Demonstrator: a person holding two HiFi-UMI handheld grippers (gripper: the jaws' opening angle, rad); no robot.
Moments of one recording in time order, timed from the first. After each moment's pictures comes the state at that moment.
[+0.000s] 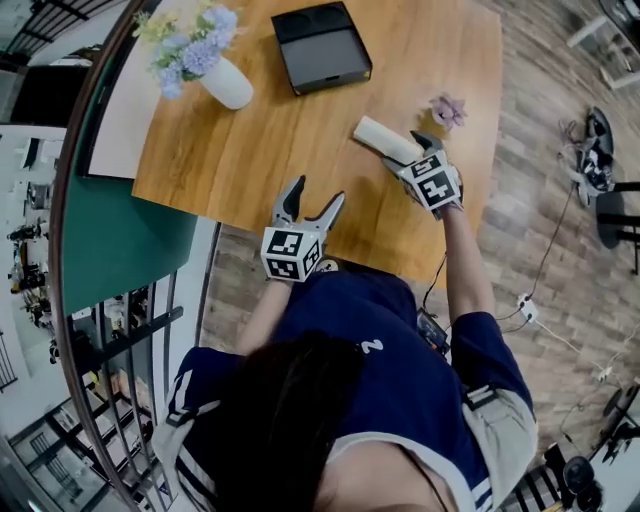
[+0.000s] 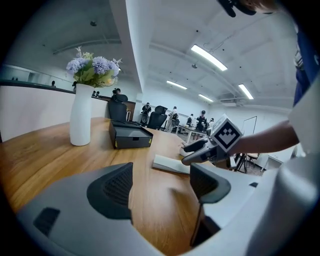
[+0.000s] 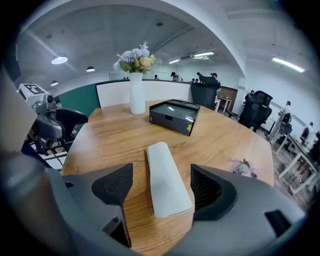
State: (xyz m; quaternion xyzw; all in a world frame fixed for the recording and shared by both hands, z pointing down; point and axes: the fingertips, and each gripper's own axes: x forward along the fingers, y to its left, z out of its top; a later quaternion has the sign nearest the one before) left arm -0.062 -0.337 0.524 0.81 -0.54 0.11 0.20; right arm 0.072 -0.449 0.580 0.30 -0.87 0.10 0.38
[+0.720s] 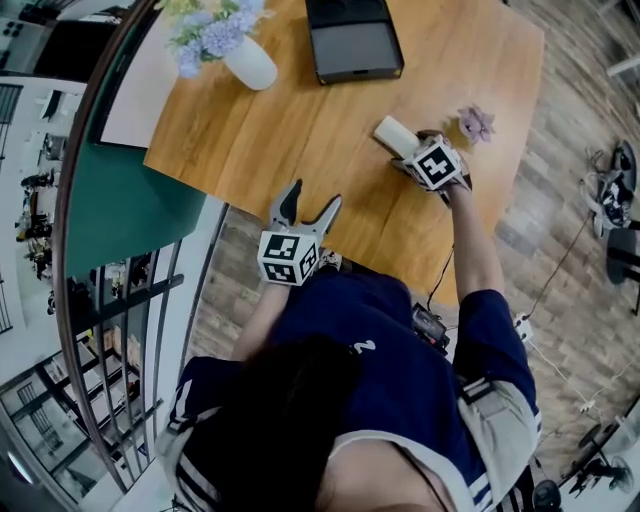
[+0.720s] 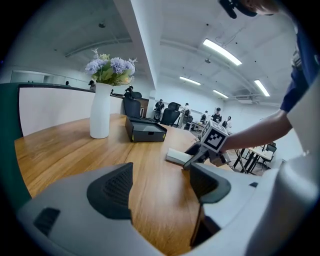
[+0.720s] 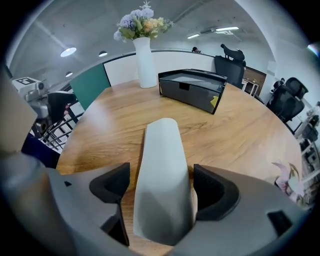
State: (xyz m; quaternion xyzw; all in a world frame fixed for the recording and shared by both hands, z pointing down) left arm -0.094 -0.323 0.536 0.76 -0.60 0.13 0.22; right arm 0.045 -0.470 0.652 0.17 -0.85 0.14 0.47
